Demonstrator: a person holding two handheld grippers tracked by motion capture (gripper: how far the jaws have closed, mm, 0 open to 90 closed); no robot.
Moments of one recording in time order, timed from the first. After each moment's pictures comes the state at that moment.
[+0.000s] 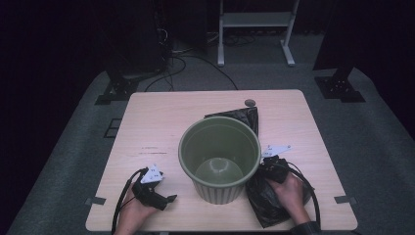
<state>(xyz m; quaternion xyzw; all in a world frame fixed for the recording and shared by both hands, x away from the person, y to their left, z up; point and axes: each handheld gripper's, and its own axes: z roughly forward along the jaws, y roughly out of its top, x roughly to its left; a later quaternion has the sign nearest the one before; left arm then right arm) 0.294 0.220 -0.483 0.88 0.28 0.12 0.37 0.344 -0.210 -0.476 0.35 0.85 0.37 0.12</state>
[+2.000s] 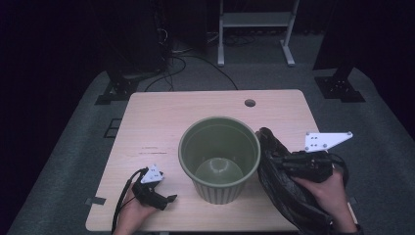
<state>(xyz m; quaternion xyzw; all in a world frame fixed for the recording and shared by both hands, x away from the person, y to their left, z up) 0.294 0.220 -0.483 0.88 0.28 0.12 0.37 0.275 -0.251 -0.321 0.20 0.82 0.54 0.05</state>
